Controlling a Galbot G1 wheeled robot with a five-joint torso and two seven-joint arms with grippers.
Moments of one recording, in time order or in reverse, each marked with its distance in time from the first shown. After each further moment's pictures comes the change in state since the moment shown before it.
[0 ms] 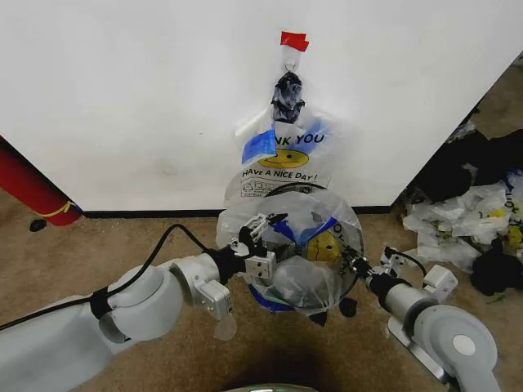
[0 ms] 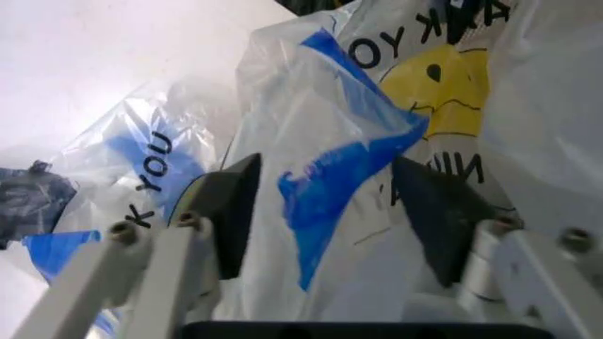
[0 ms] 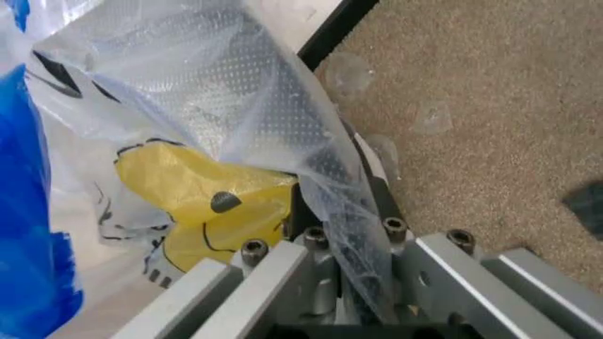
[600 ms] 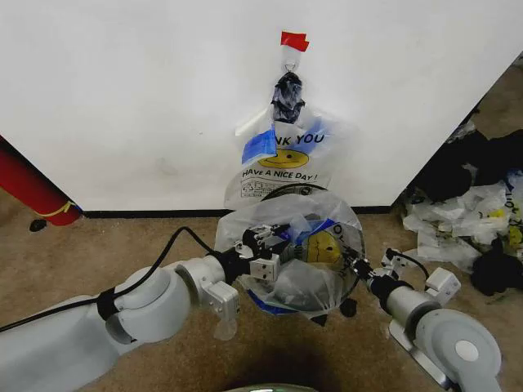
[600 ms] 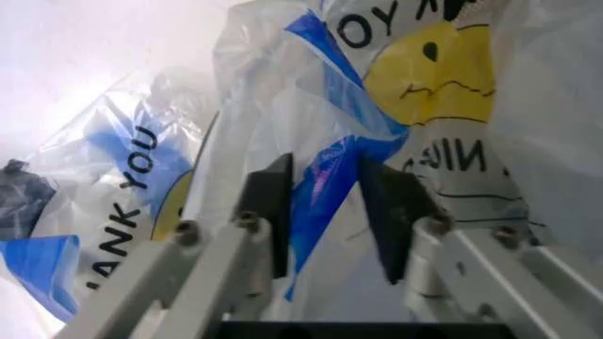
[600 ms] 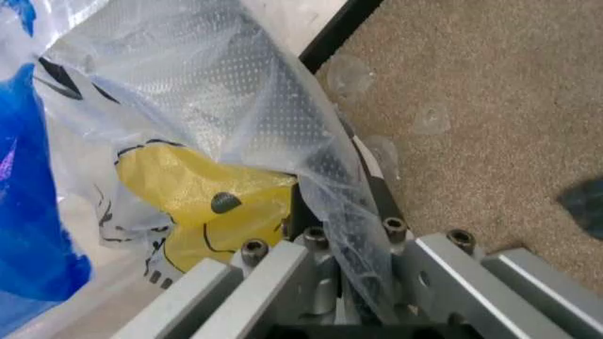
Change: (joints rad) left arm -0.038 -0.031 0.037 0.006 0.023 0.063 0.031; right arm -0.031 0.007 0.009 0.032 -0.016 0.002 -0.009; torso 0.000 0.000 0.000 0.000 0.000
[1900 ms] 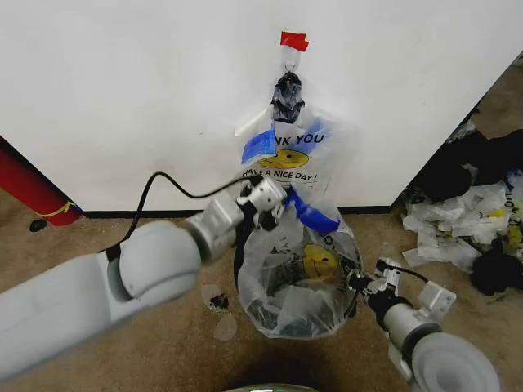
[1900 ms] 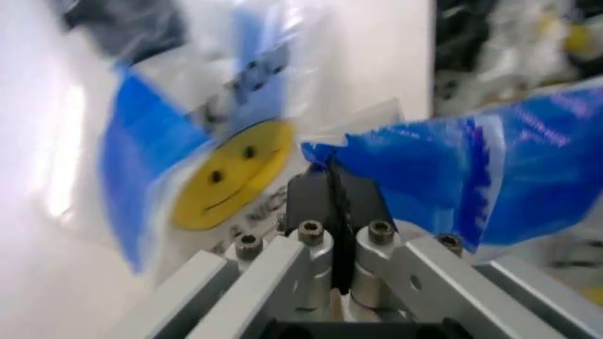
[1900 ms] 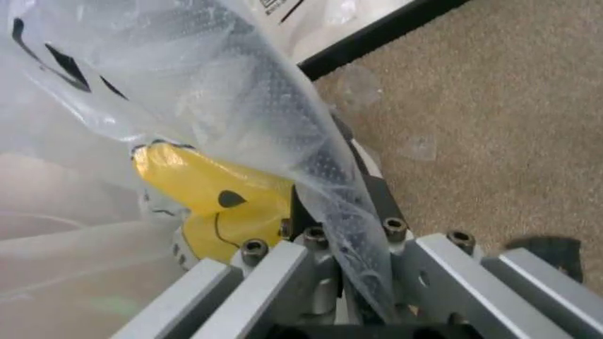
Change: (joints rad) left arm -0.266 -0.126 -0.045 0.058 -1.092 0.277 -0.551; right arm -0.138 -0.064 -0.086 0.068 -0.423 -0.005 -0.245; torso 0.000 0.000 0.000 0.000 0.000
